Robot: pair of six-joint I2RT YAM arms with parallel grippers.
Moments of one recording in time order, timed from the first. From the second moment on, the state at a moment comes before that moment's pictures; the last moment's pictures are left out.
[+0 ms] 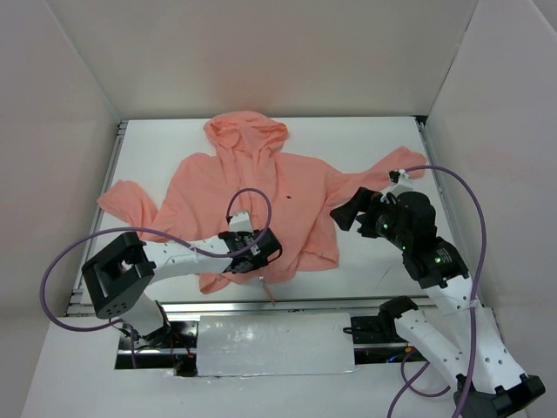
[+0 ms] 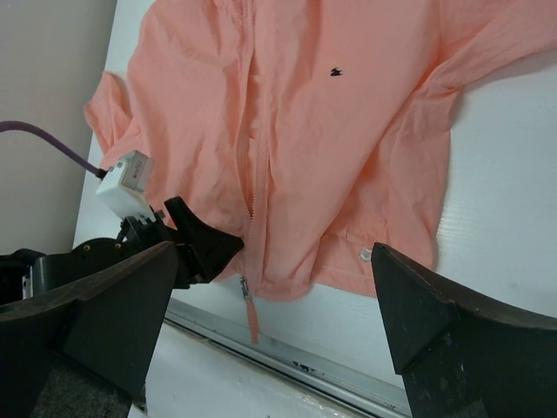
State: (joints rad) left arm -1.00 1.55 0.88 -0.57 -0.51 -1.24; right arm 0.34 0.67 0.84 -0.58 -0.14 0.60
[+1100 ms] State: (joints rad) left arm -1.00 1.00 0.60 -0.42 -0.54 -1.13; right arm 0.63 1.06 0.72 -0.17 -0.54 0.63
